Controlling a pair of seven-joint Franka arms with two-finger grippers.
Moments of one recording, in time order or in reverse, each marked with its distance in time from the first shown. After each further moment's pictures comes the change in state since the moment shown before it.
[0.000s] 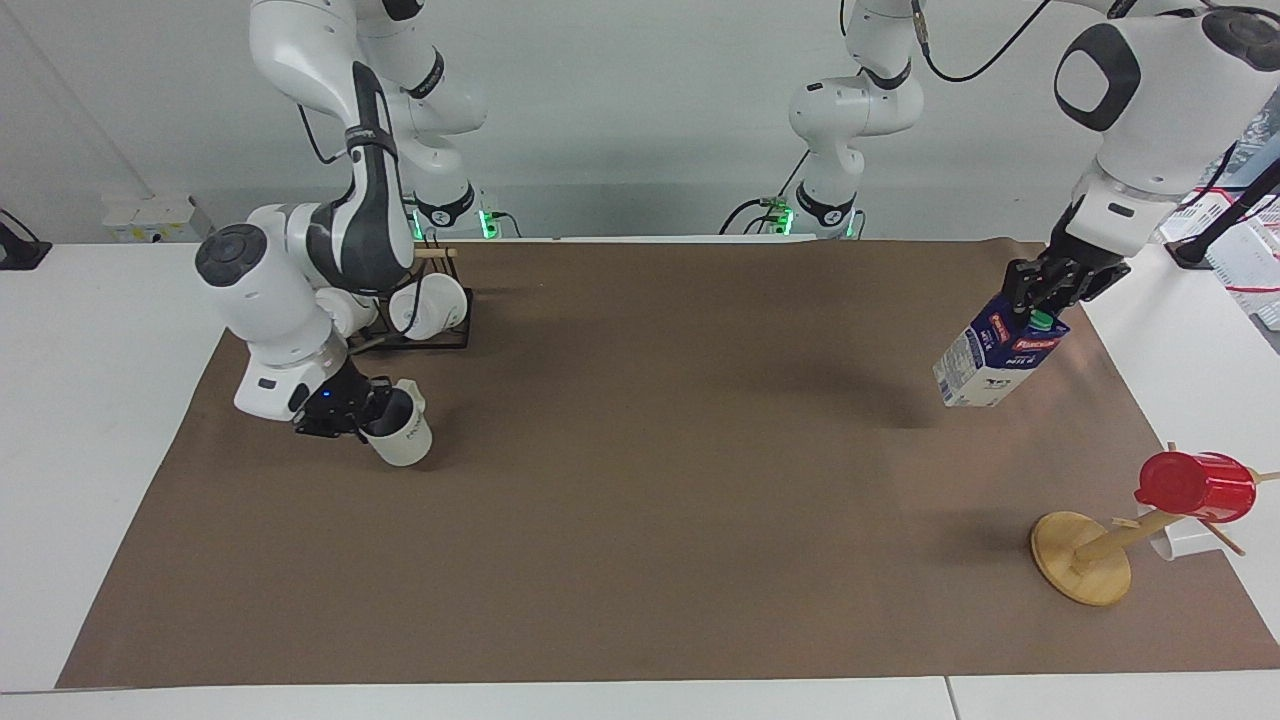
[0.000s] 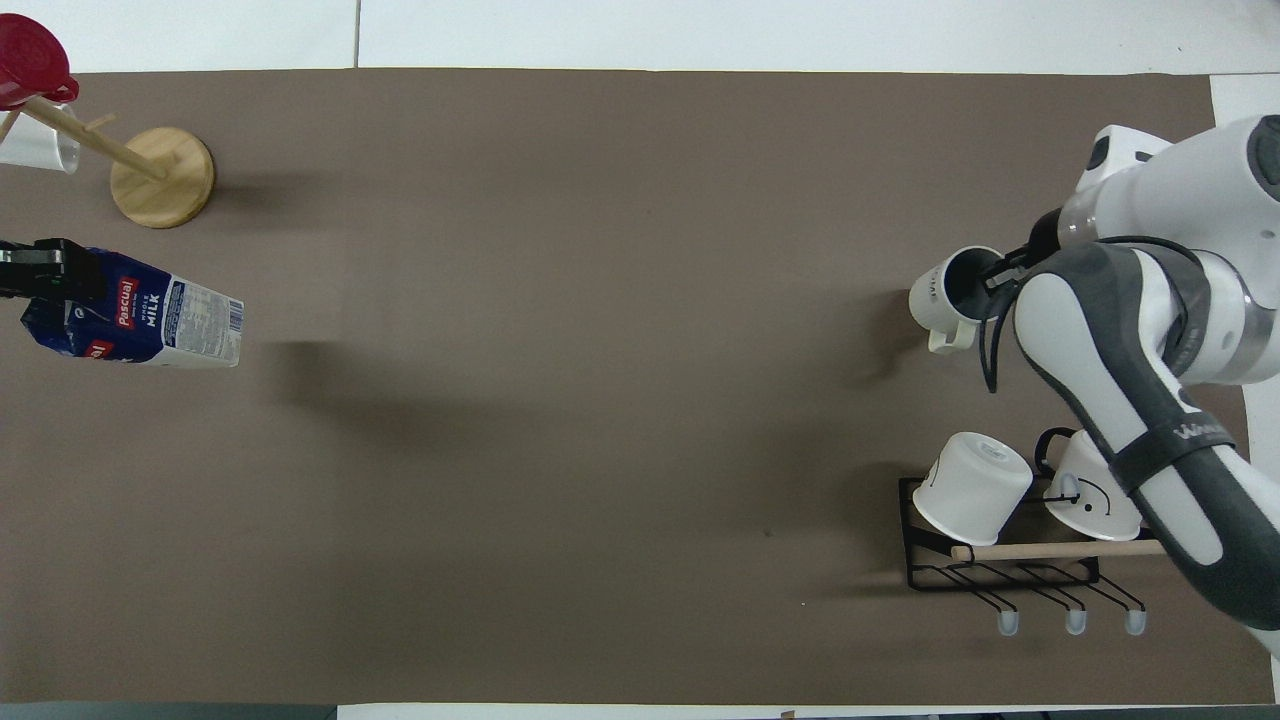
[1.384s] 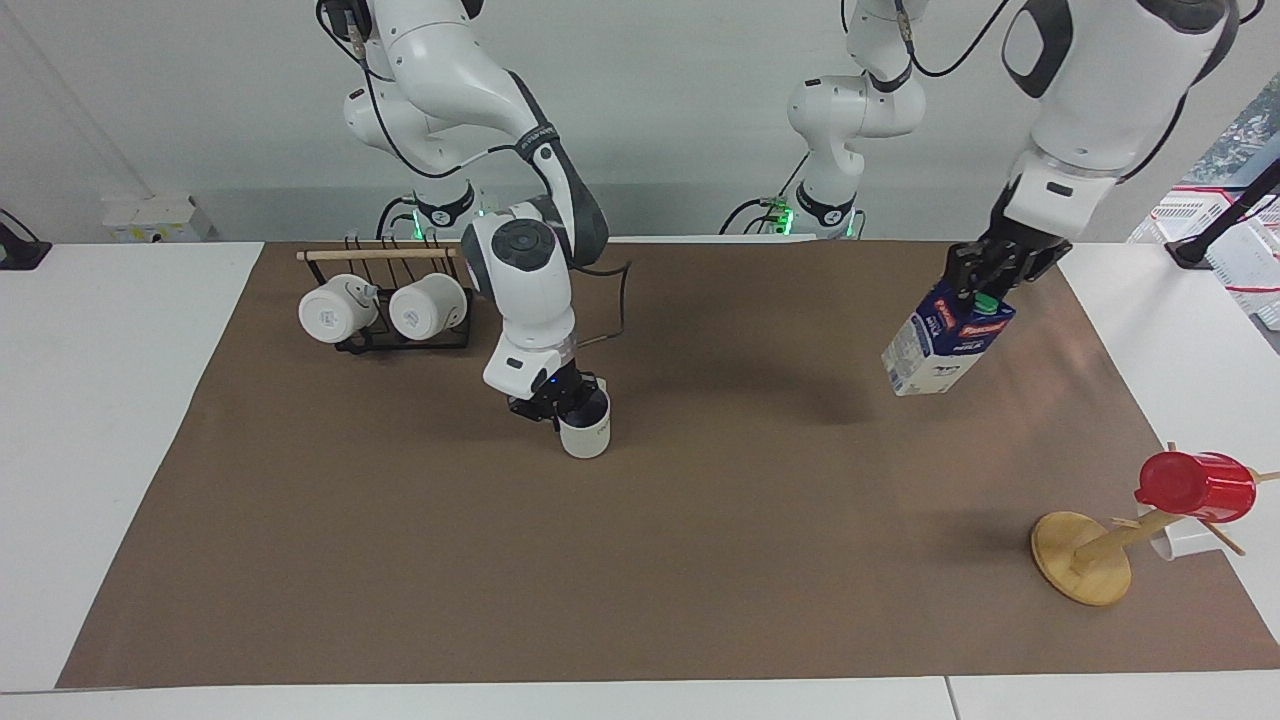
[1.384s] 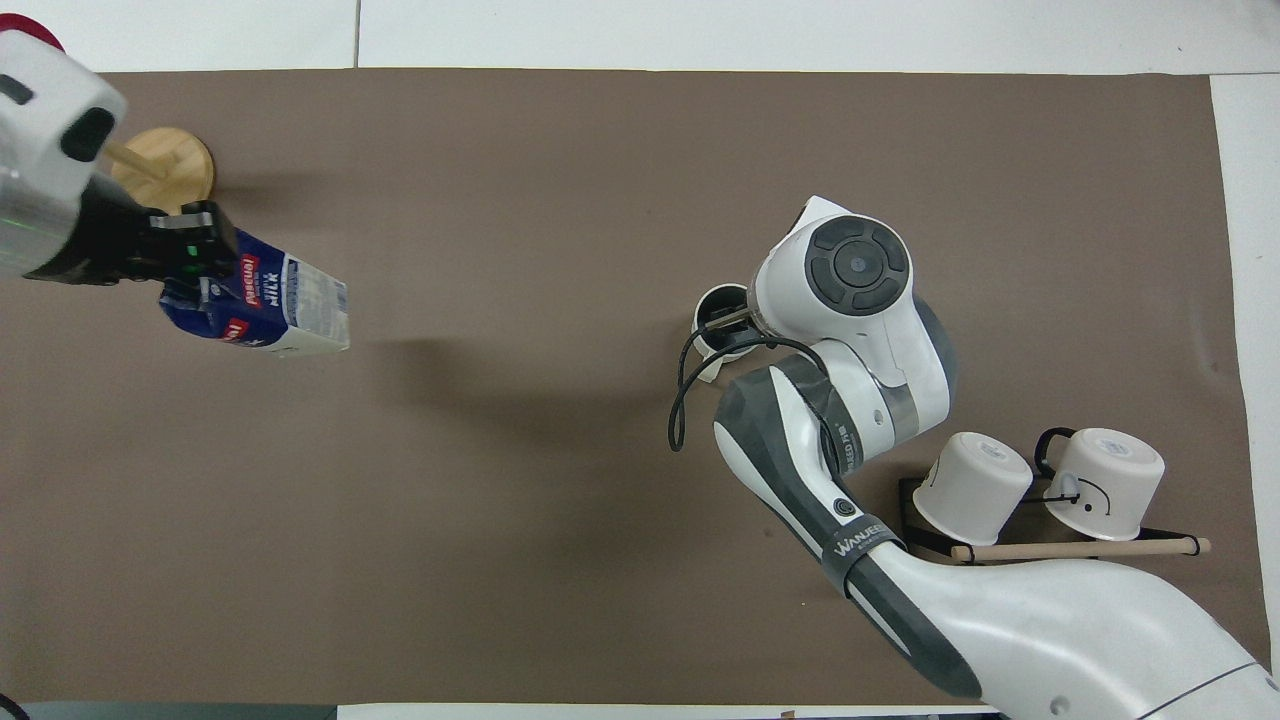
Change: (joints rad) left arm -0.246 0.049 -0.016 0.056 0.021 0.009 -0.389; right arm 0.342 0.090 -0.002 -0.024 -0.069 0.147 0.517
